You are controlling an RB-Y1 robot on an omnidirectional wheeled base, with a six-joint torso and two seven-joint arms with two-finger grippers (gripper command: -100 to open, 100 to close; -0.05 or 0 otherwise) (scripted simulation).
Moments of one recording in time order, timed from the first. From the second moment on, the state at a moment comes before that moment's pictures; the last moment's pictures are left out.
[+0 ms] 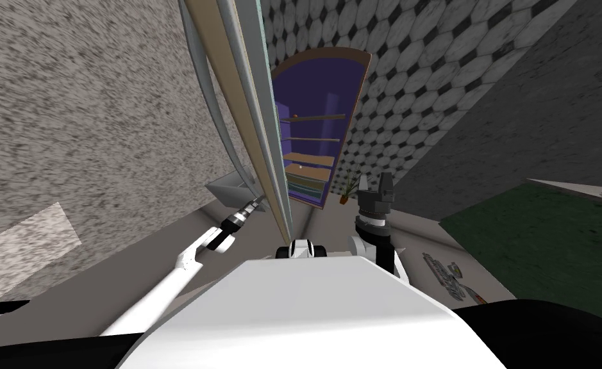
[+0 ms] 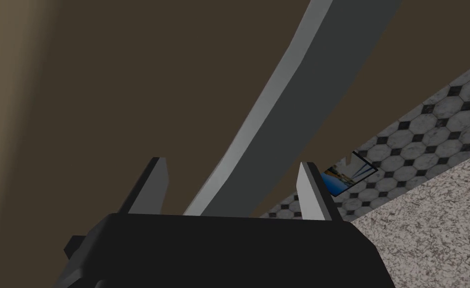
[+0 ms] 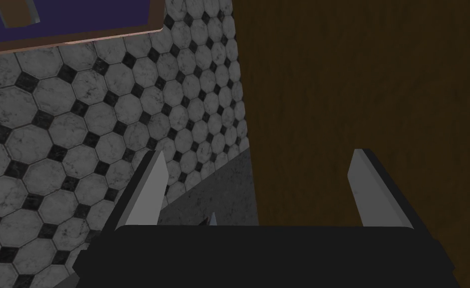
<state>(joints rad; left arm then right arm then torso) 0.25 0.76 -0.08 -1.76 -0.23 -0.41 0.00 0.50 0.00 0.01 -2.39 0.07 -0.60 0.07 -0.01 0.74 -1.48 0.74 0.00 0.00</state>
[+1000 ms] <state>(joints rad) 0.30 0.81 -0.12 -1.85 -0.24 -0.48 0.00 0.50 0.00 0.01 -2.39 0.07 -0.60 0.07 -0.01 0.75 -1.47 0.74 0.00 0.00</state>
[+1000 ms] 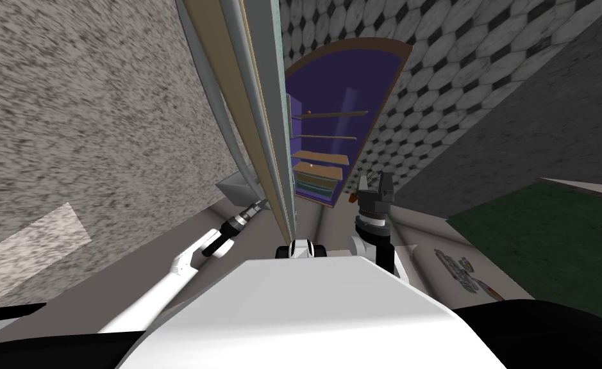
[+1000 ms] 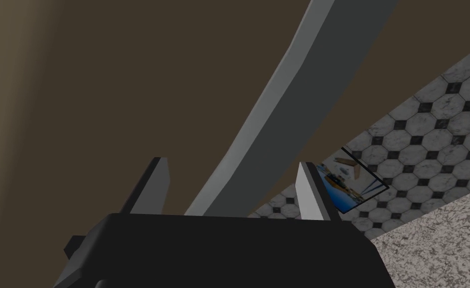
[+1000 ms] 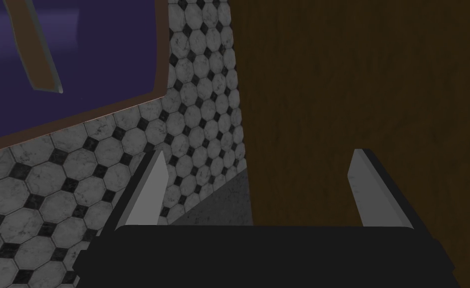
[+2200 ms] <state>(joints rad) 0.32 0.86 -0.10 -1.88 -0.23 -0.50 0.03 0.50 0.00 0.01 -2.39 0.07 -0.60 0.07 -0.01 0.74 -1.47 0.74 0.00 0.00</state>
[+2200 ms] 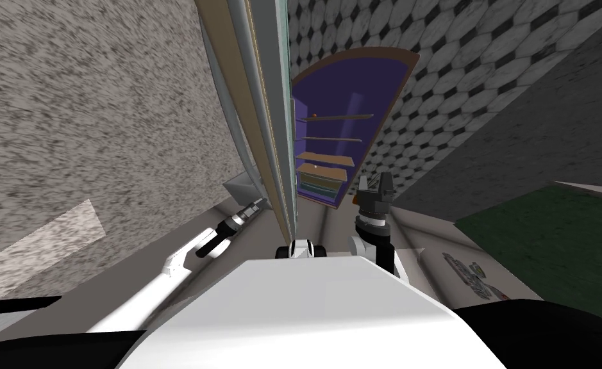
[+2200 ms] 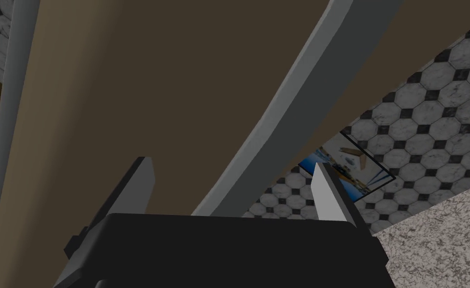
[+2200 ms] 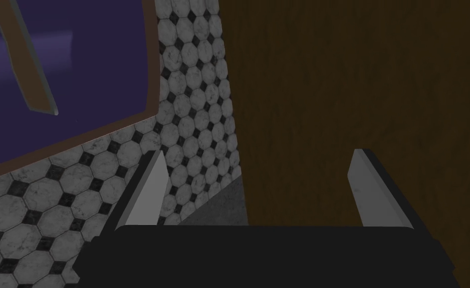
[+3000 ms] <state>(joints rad) 0.33 0.95 -0.07 -1.96 -0.20 -0.45 0.10 0.50 0.00 0.01 -2.39 0.07 -0.60 0.07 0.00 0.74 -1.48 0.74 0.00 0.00</state>
